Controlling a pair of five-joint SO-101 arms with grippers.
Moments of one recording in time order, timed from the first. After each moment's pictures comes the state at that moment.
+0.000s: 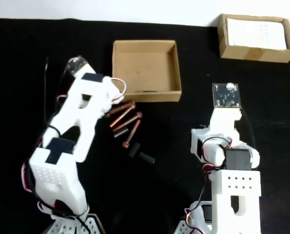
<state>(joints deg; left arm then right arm) 6.2 21.1 0.0 67.6 56.7 -5.1 -54.6 48.6 69.0 2.5</state>
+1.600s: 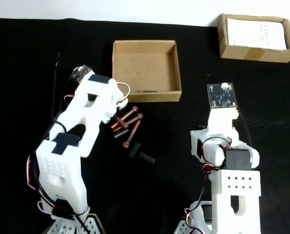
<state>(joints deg) 4.5 29.4 -0.4 62.5 59.6 -5.2 -54.6 48.7 69.0 7.3</state>
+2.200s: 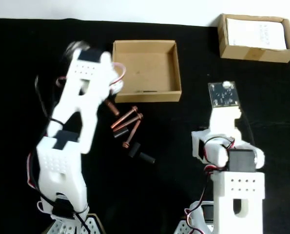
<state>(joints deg) 4.6 29.9 -31.0 91.6 48.9 -6.2 -54.6 41.4 78.4 7.3</state>
